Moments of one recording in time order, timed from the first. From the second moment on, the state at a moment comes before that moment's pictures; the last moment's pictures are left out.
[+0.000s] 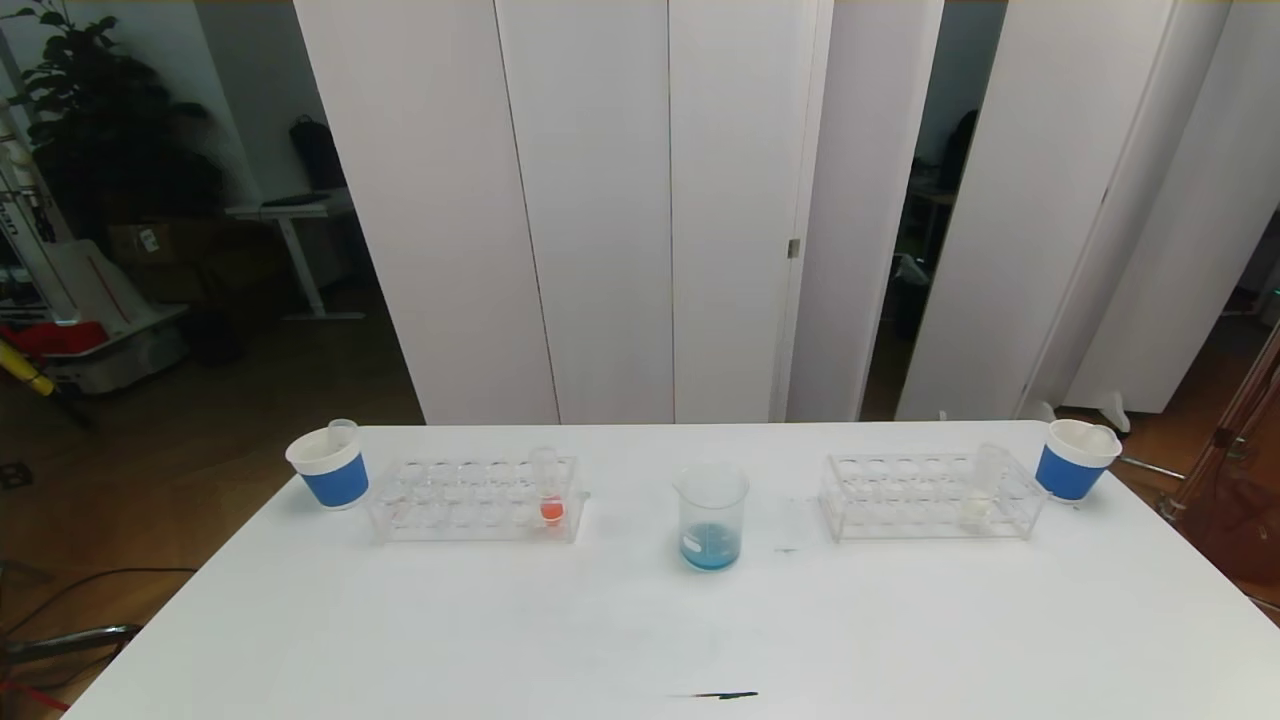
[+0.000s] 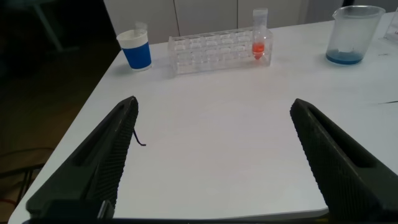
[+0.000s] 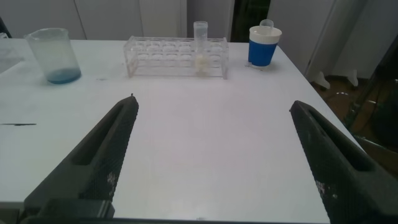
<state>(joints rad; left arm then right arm) 0.00 0.00 0.00 0.00 -0.03 0.09 0.00 0.00 0.00 0.00 -0.01 0.01</state>
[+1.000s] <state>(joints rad) -0.01 0.33 -0.44 -0.02 -0.05 0.00 0.00 0.00 0.00 0.00 -0.01 0.01</state>
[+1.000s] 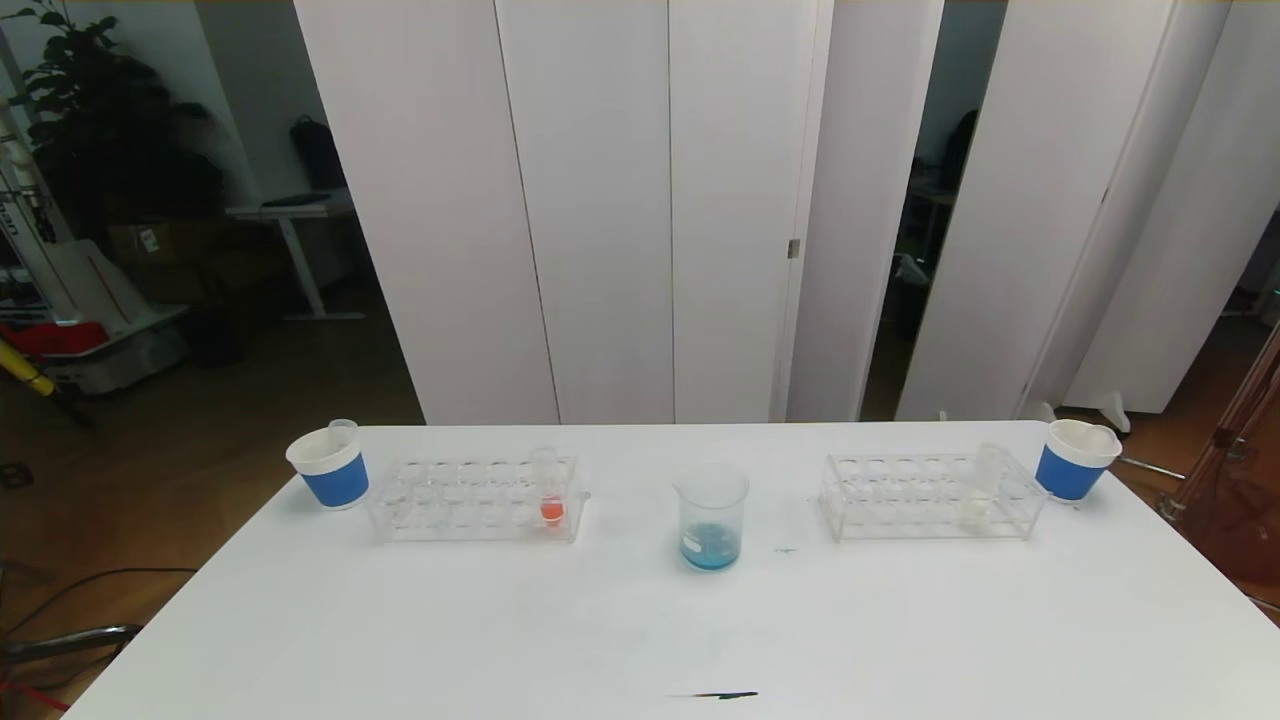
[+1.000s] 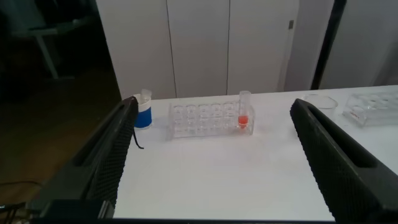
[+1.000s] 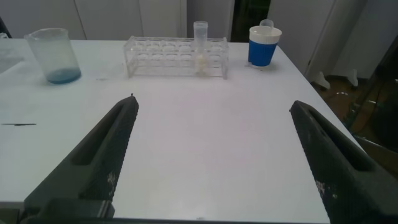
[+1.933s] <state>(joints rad) -0.27 1.24 -0.55 -0.57 0.08 -0.11 0.00 0.00 0.00 0.00 -0.01 0.01</state>
